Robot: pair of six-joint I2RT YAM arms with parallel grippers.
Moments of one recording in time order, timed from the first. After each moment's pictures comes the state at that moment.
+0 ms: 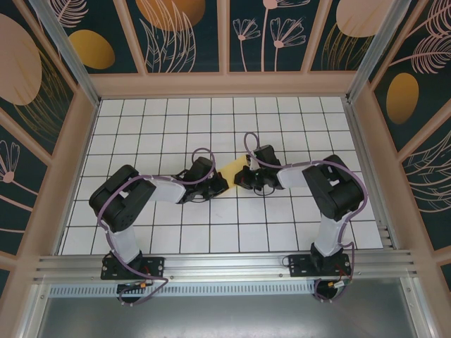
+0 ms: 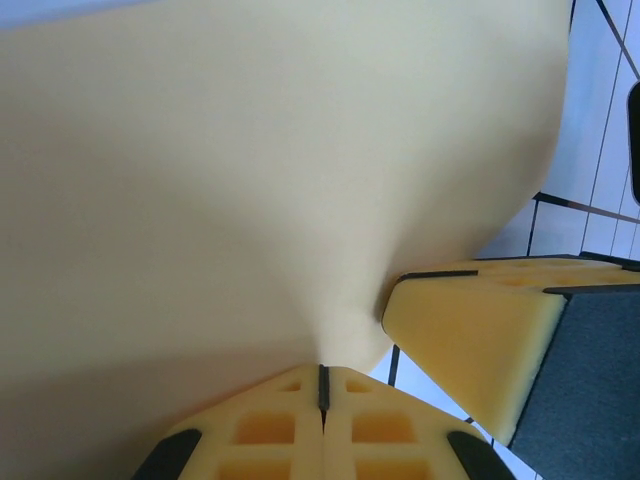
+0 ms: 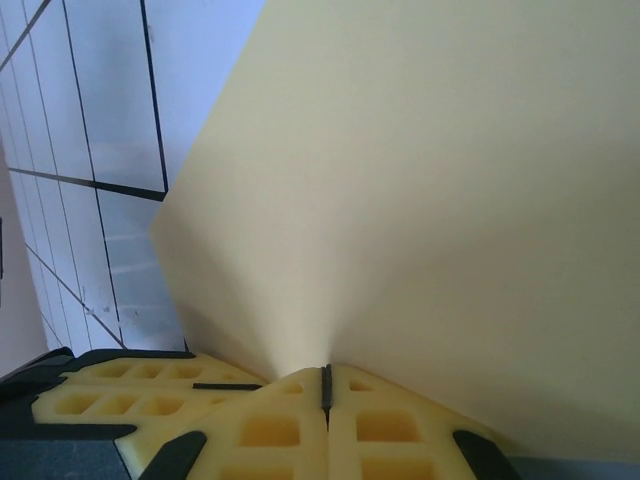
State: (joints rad) left arm -0.71 1.82 0.76 0.27 0.28 -1.10; right arm 0.54 1.83 0.80 0.15 -0.55 0.78
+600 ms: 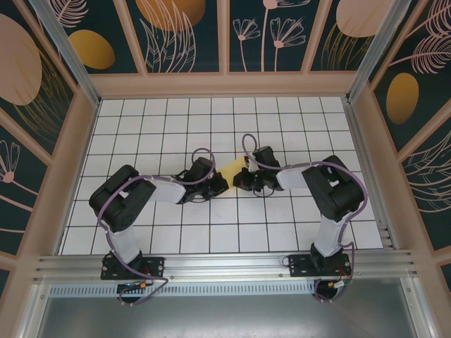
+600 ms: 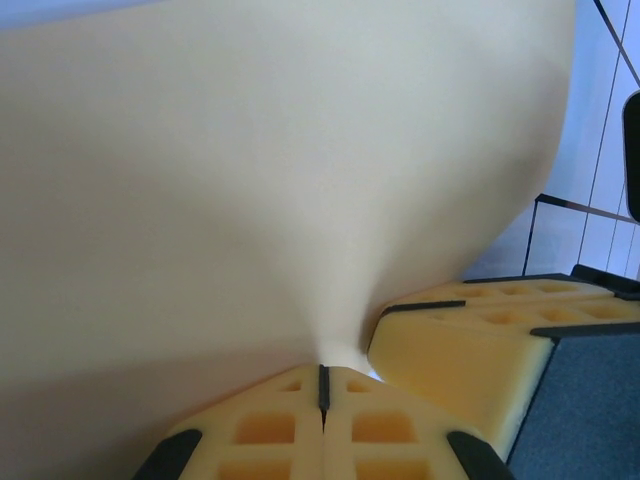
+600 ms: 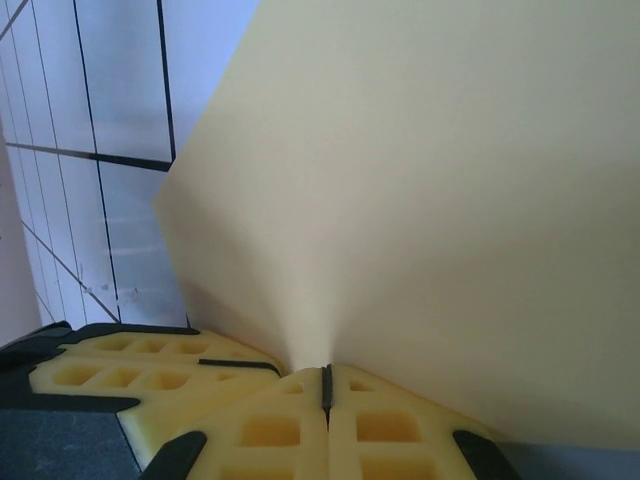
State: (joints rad) left arm -0.71 1.82 0.75 0.27 0.28 -1.10; right arm 0.54 1.83 0.79 0.14 -0.56 0.75
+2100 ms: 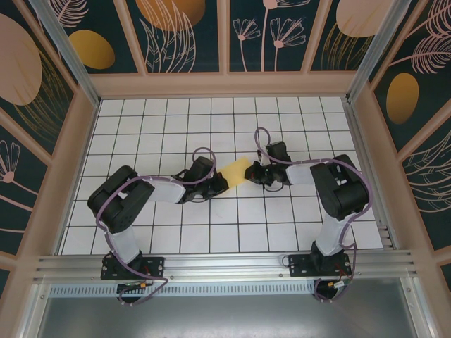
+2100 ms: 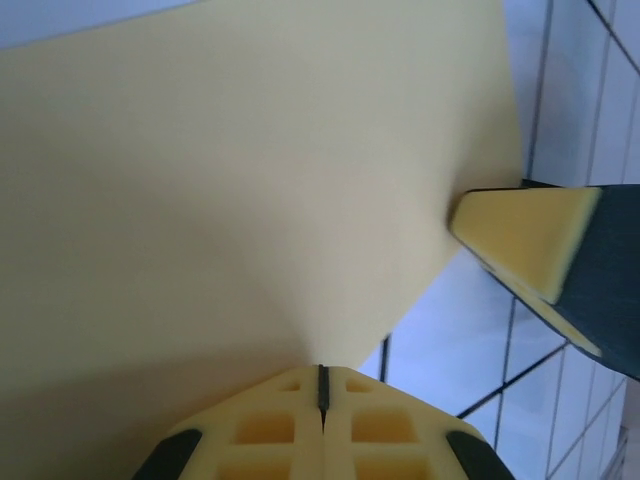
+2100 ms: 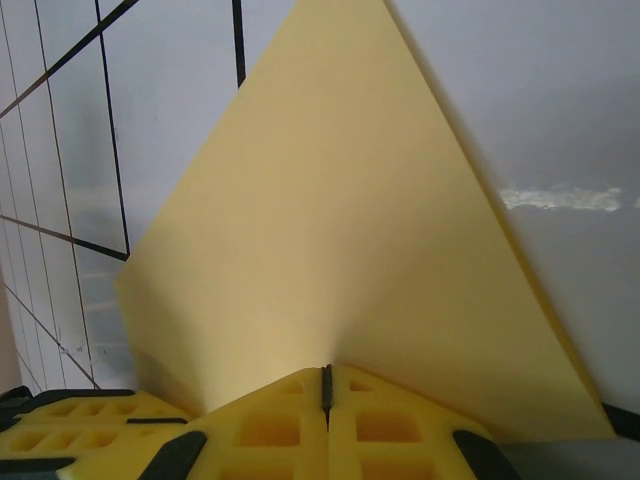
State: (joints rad) left arm -0.71 1.80 0.77 0.26 0.28 -1.04; right arm 0.42 1.81 0.80 0.10 -0.54 0.68
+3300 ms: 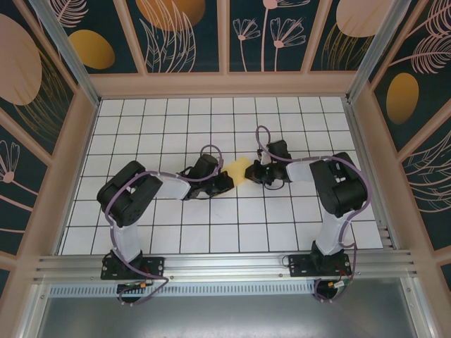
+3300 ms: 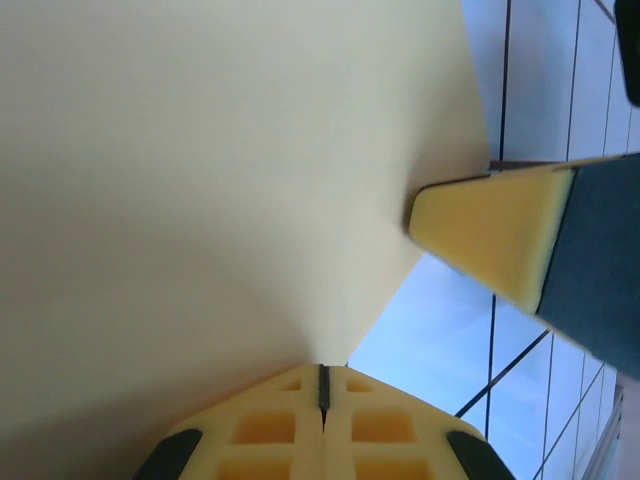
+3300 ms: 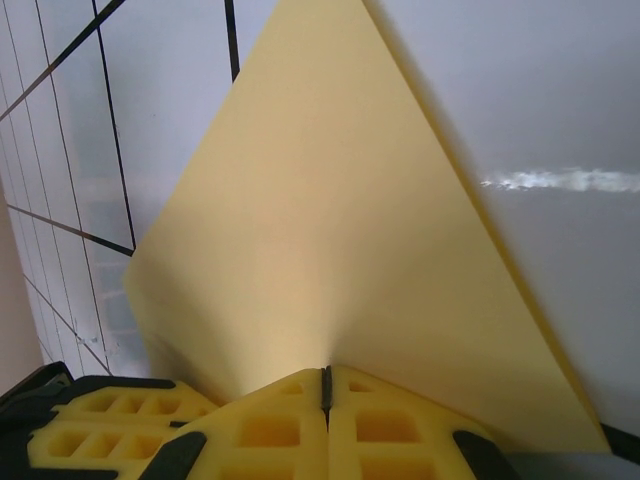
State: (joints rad) left arm -0.71 1.88 0.81 0.29 0.35 -0.97; right arm 0.40 1.85 0.83 0.06 -0.60 0.68
